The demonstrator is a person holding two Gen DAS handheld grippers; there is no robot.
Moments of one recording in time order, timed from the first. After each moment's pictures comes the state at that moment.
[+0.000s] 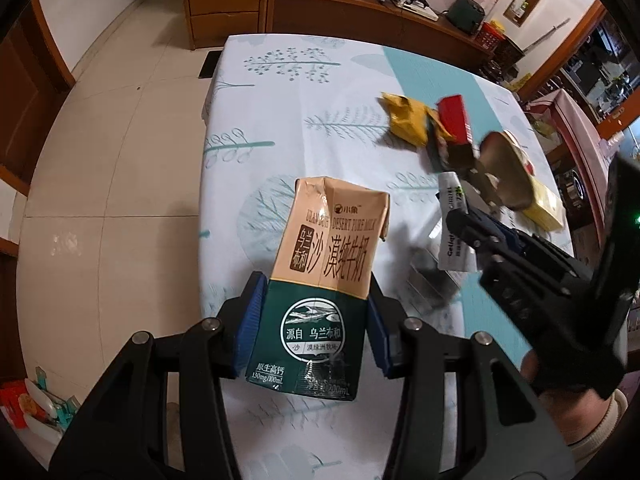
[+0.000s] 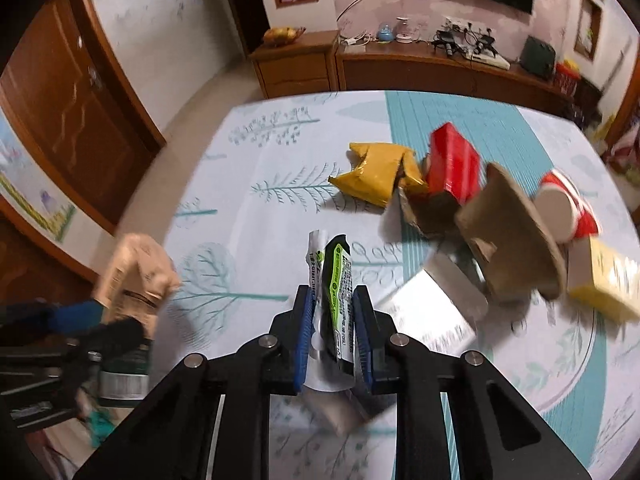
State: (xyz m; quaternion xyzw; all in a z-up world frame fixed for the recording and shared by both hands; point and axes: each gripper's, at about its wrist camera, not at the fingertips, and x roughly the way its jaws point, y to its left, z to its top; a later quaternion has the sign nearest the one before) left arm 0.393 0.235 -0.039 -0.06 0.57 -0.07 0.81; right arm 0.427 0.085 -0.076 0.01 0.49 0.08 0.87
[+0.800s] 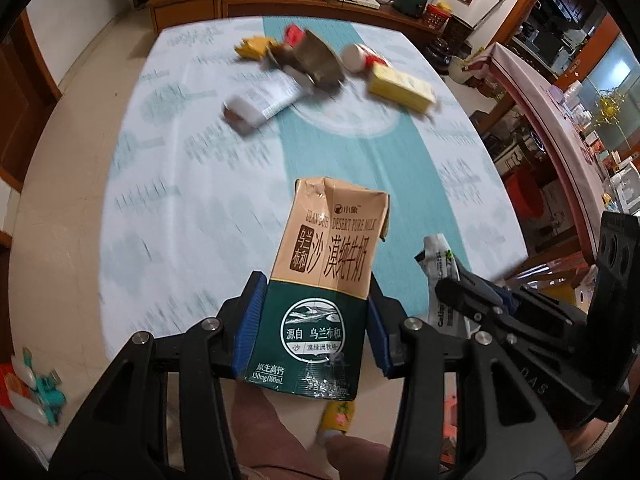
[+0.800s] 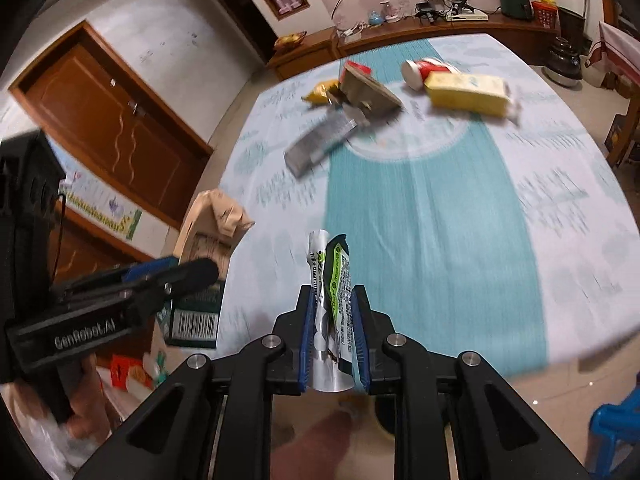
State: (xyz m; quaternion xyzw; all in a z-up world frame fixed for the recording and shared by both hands) left arm 0.121 0.067 0.016 -0.04 0.56 -0.12 0.82; right arm 0.103 -0.092 -0.008 0.12 0.51 0.14 0.84
